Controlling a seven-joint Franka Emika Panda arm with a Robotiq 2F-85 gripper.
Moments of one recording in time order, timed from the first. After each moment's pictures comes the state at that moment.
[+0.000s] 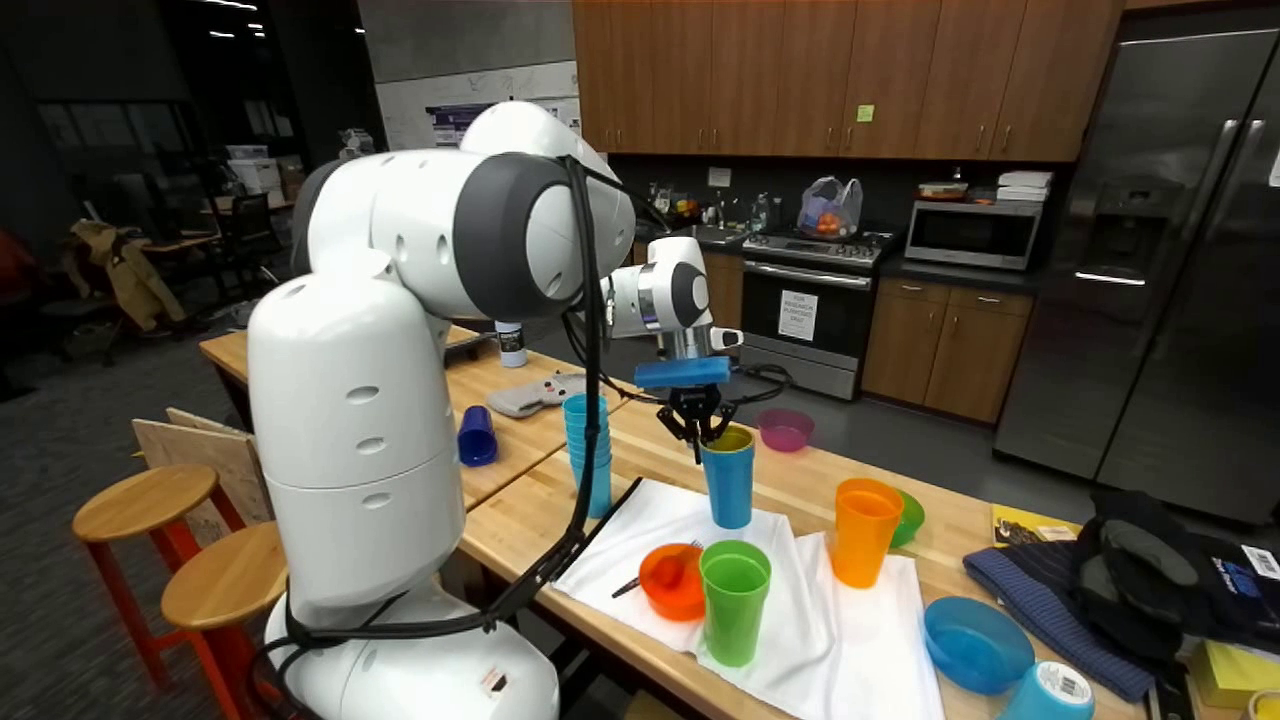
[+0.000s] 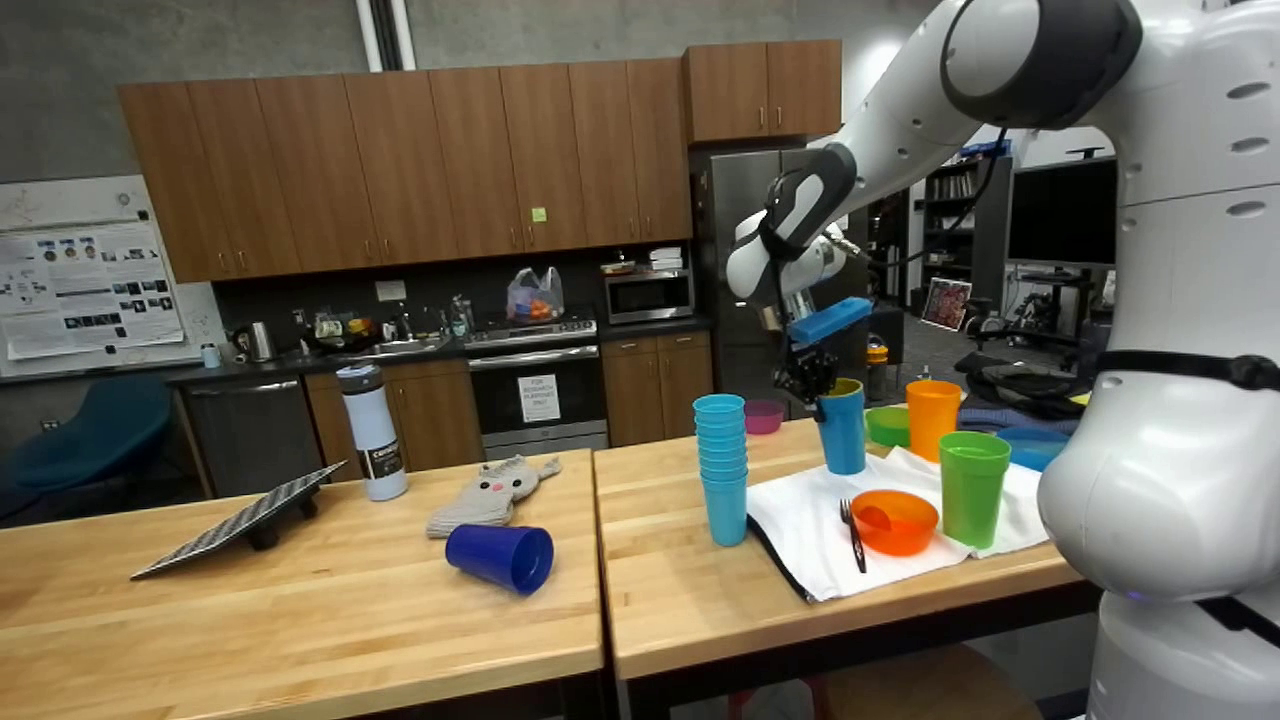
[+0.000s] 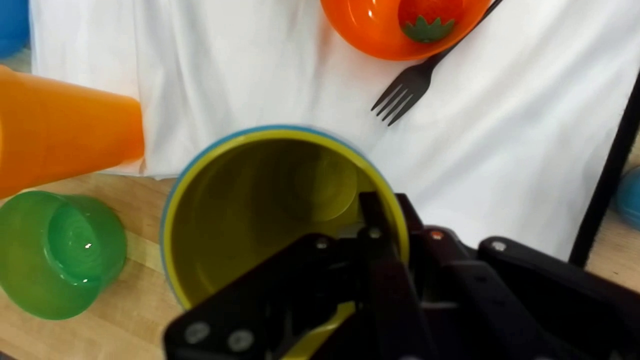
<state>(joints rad) 0.04 0.09 0.02 -2.08 -0.26 2.00 -0.03</state>
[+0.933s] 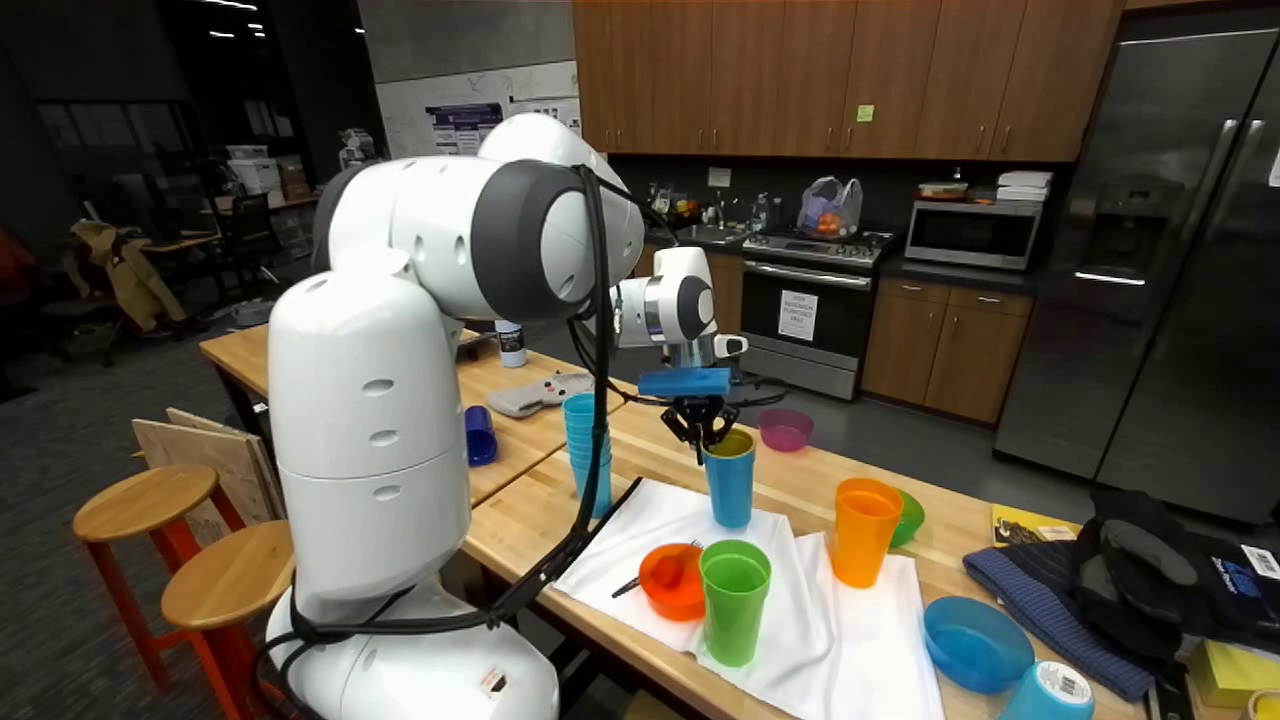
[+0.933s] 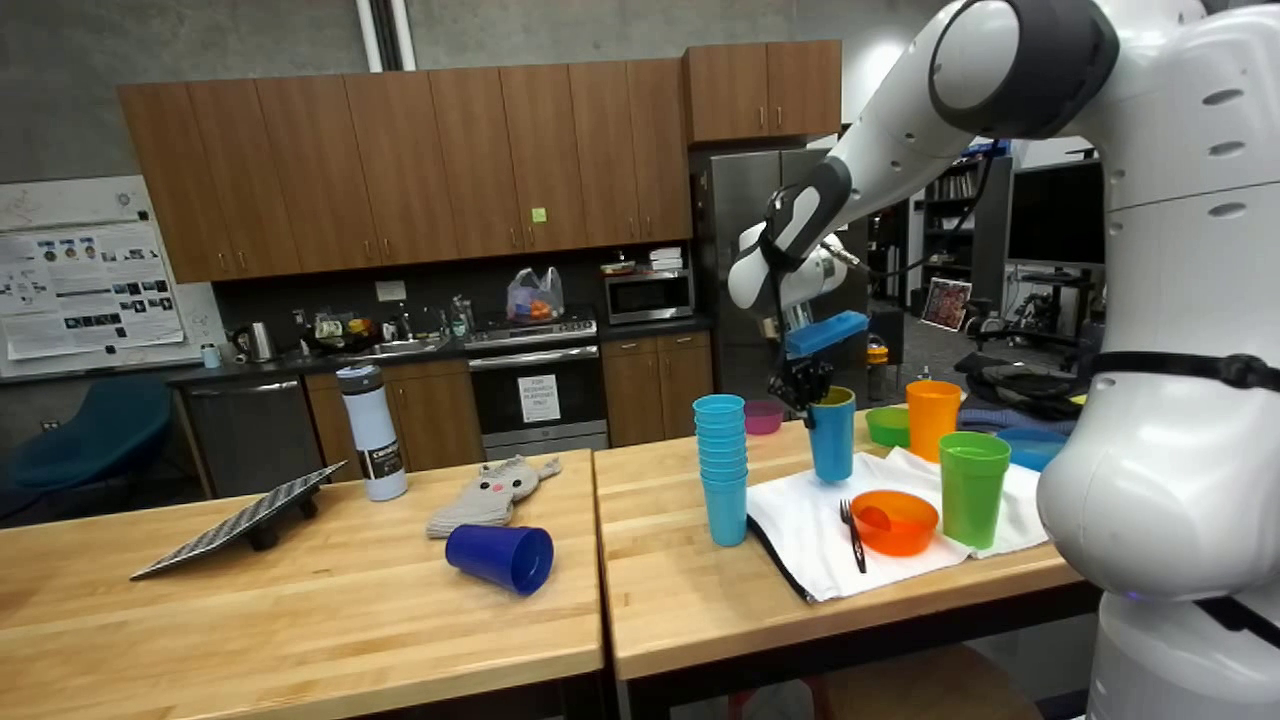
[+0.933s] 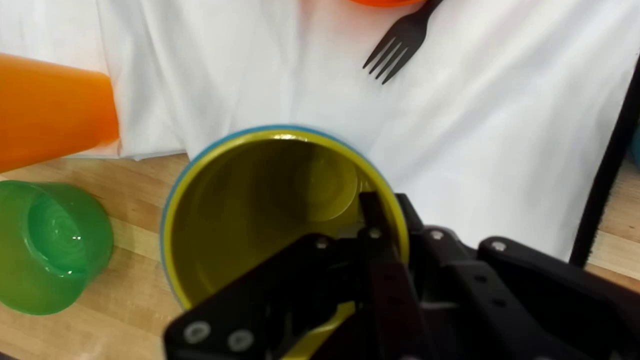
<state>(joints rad) 0.03 0.13 0.02 -2.08 -0.23 2.11 0.01</state>
